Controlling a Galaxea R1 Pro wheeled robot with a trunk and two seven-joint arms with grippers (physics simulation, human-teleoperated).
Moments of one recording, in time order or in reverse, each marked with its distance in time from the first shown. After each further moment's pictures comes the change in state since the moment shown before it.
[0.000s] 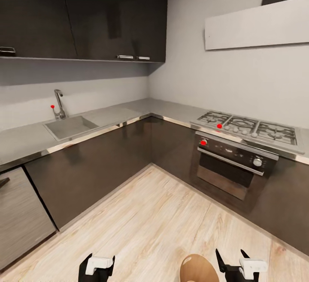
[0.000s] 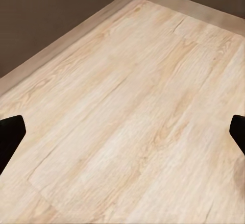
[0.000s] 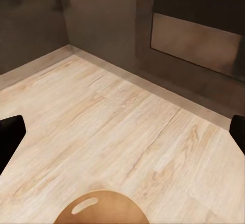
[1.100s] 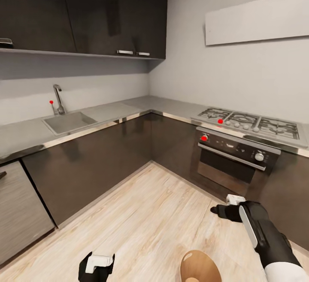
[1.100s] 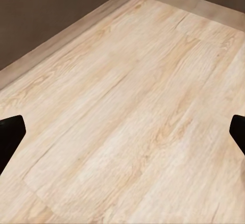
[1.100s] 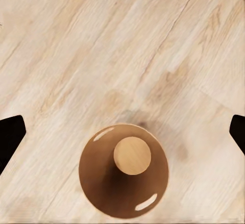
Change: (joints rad) left arm 0.000 0.000 0.001 -0.014 0.001 0.001 0.002; right arm -0.572 -0.067 -0.034 -0.027 -0.008 1.295 0.007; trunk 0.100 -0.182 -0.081
